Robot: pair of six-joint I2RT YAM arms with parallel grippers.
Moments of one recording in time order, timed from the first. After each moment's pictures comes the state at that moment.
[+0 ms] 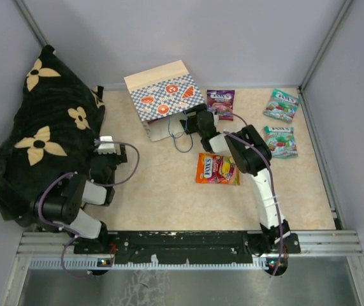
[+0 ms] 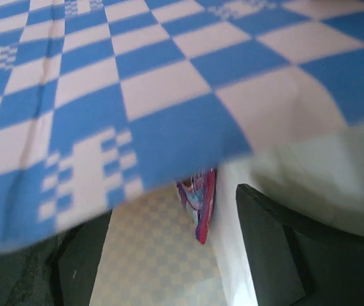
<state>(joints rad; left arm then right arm) -0.13 1.59 0.21 1.32 -0.27 0.07 0.50 2.36 1.38 0.77 0.07 1.65</state>
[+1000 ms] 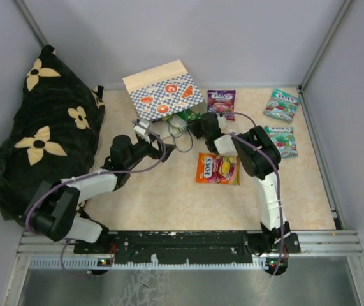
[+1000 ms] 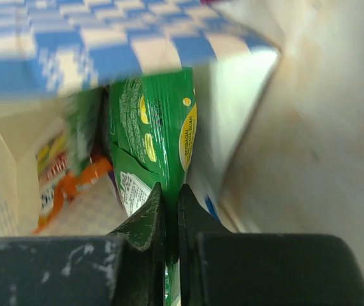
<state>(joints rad) -0.47 1.40 0.54 0.77 0.29 -0.17 0.49 2.27 1.34 0.52 0.13 1.48</state>
